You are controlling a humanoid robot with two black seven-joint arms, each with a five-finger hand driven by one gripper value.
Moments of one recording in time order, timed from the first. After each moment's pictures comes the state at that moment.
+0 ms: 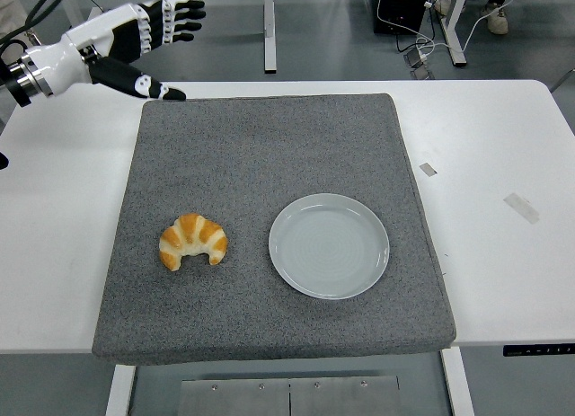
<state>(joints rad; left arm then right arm) -1.13 0.60 -0.32 -0.87 0.82 -0.49 -0.61 -0.10 0.00 0.04 0.27 -0.15 0.01 0.25</state>
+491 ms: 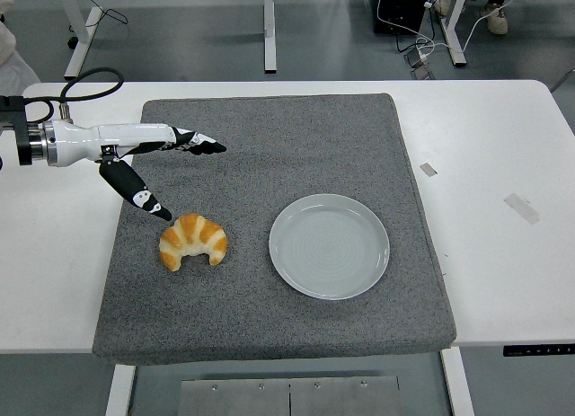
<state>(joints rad) -1.11 0.70 -0.18 -1.07 1.20 -0.48 -0.61 -0.10 0.00 0.04 0.27 -0.15 0.01 0.25</state>
